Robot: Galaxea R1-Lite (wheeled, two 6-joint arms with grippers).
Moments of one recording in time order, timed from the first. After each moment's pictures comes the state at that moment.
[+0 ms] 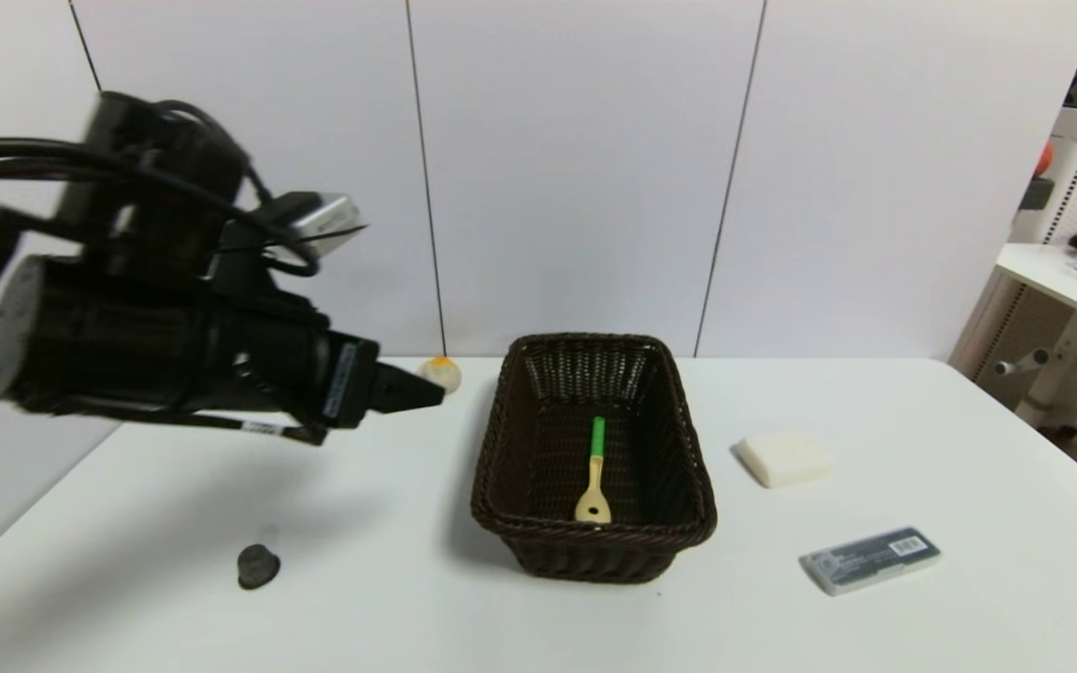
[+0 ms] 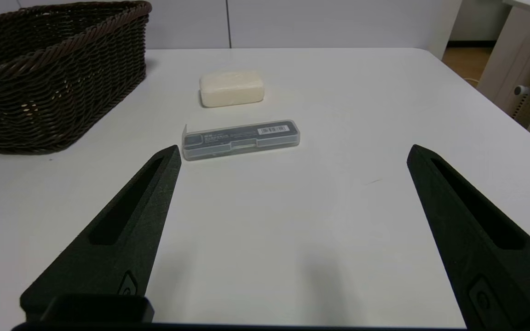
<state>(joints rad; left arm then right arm) -0.51 1.49 -1.19 0.30 -0.09 -0.08 0.00 0.00 0.00 0.00 0.00 0.00</state>
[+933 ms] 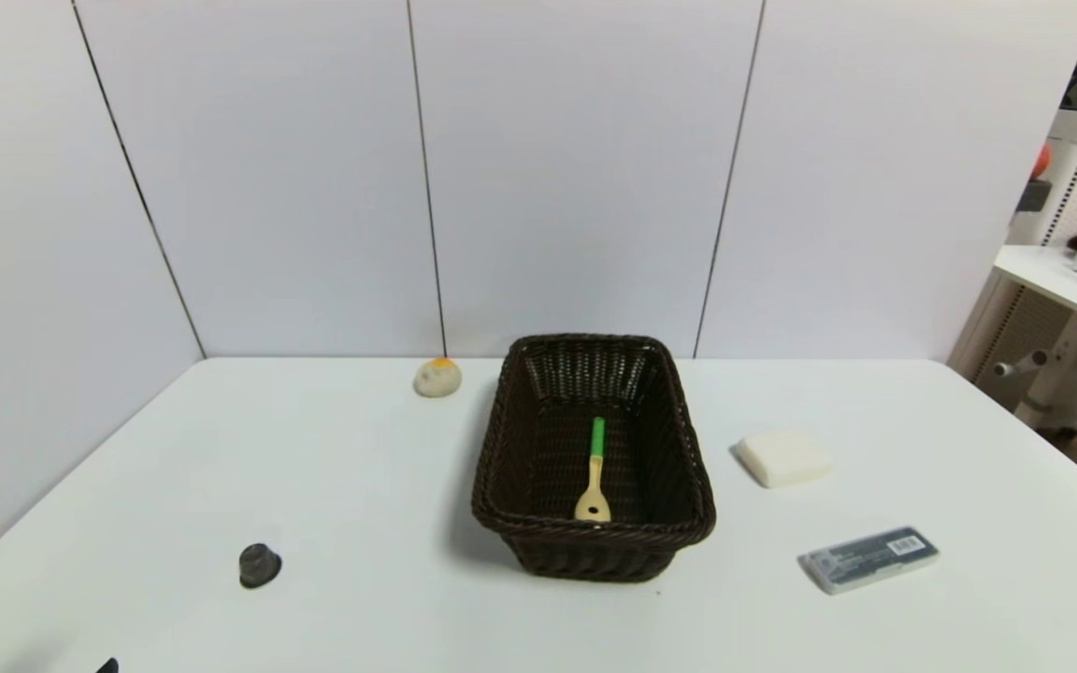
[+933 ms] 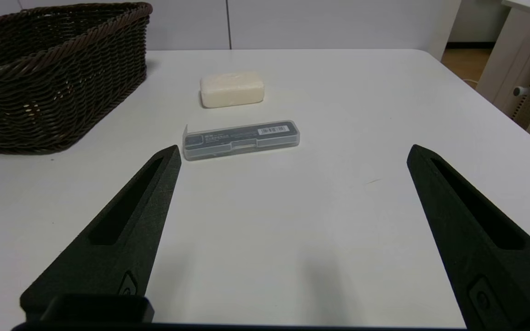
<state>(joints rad) -0.12 0.38 -0.07 -0.27 -0.09 0.15 0.00 0.00 0.00 0.00 0.00 0.00</state>
